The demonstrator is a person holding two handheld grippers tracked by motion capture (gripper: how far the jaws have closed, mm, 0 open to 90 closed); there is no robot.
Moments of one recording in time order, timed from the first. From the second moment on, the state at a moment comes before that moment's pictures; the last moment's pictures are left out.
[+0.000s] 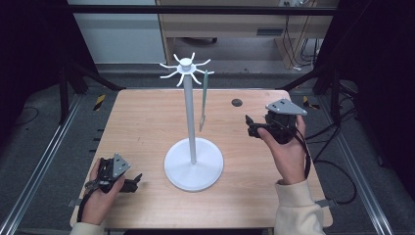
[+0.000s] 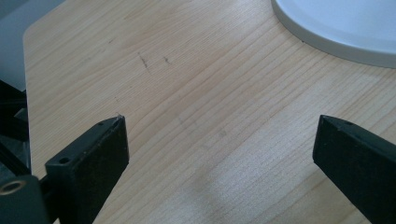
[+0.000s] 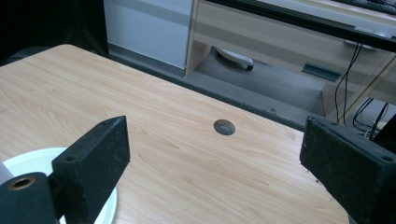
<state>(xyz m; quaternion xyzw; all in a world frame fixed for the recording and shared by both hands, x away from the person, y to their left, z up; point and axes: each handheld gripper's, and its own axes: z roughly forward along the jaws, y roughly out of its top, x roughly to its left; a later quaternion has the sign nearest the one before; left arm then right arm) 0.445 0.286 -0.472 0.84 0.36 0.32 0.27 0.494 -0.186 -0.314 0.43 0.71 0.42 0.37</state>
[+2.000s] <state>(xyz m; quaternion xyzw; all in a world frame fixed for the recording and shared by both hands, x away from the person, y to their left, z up) 0.445 0.285 -0.472 0.84 0.36 0.32 0.27 0.536 -0.211 -0.436 0.51 0.75 0.33 0.25</state>
